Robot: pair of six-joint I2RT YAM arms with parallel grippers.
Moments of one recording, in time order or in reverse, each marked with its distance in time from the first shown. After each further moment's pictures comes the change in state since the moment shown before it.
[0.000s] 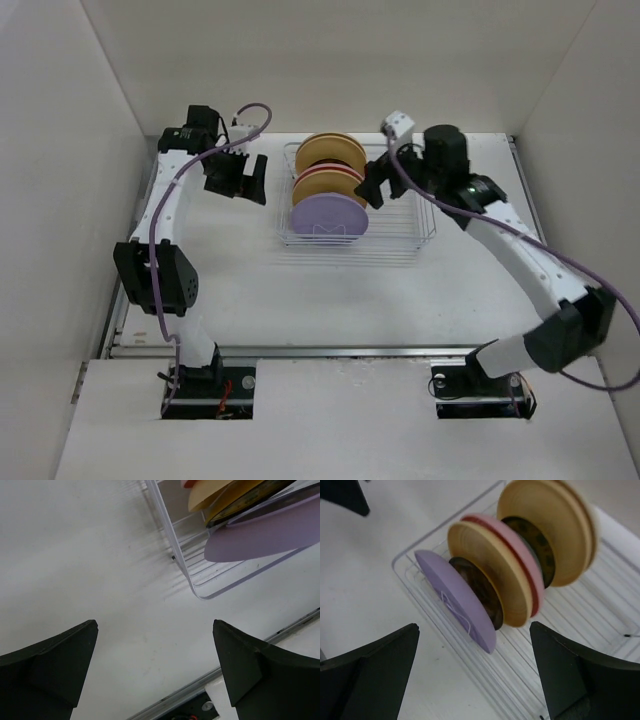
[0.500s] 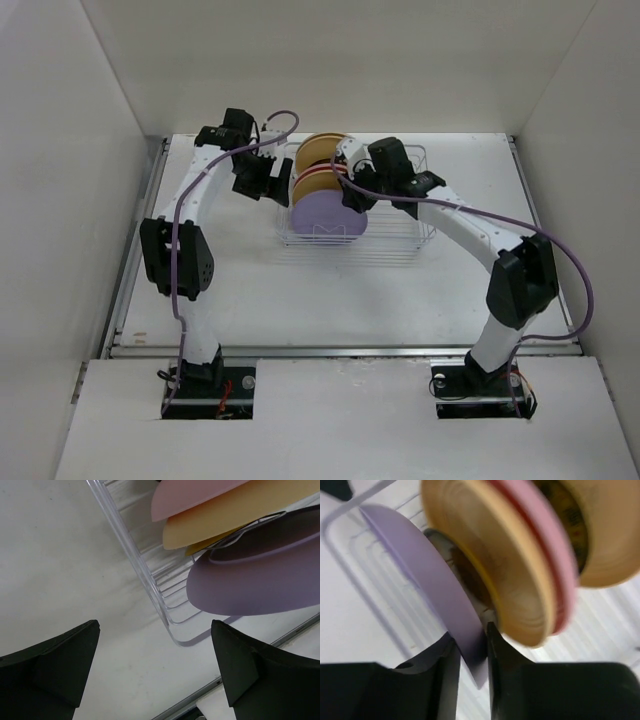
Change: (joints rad) left arm -0.120 0.159 0.045 0.068 -0.012 -0.090; right arm 0.113 0.353 0.070 -0.027 0.085 -0.133
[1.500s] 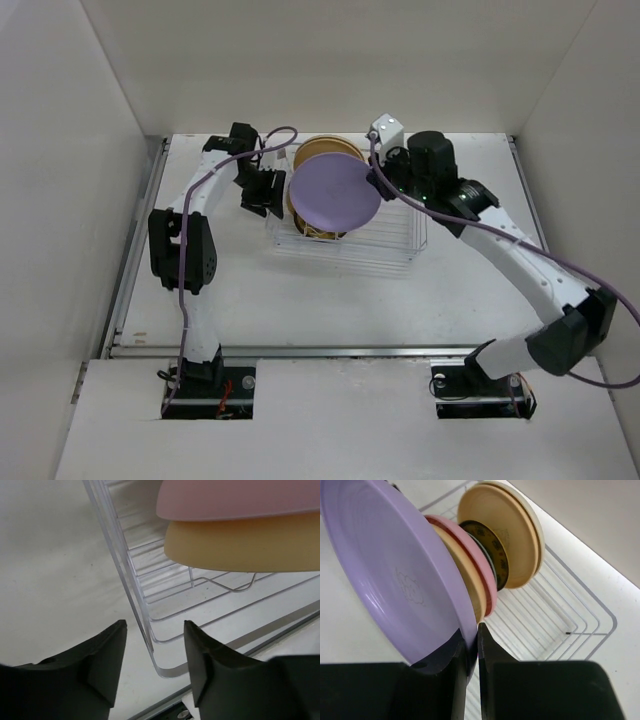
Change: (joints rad) left arm 0.006 0.063 -0.083 0.019 0.001 -0.071; right arm 0.022 -0.277 -0.039 0.010 0.215 0.011
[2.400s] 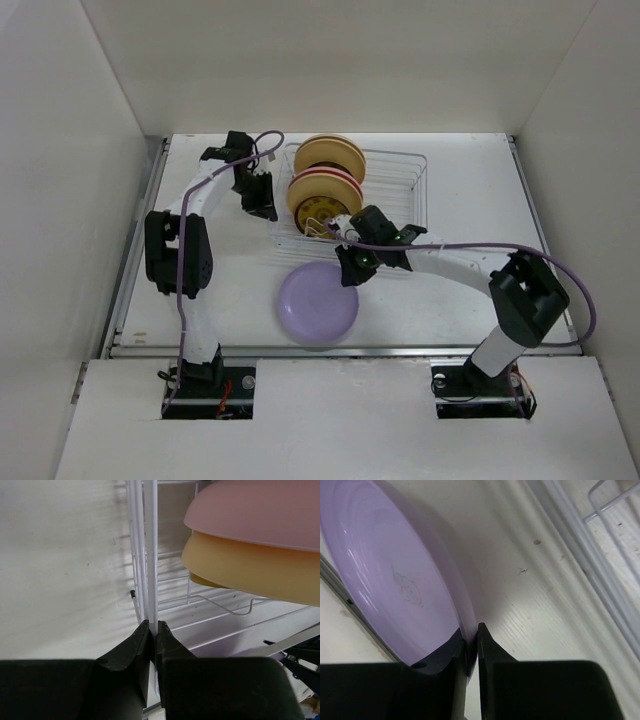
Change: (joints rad) left arm 0.013 -0.043 -0.150 0.156 0.002 -0.229; right arm 0.177 0.131 -0.400 -0.018 -0.246 0.313
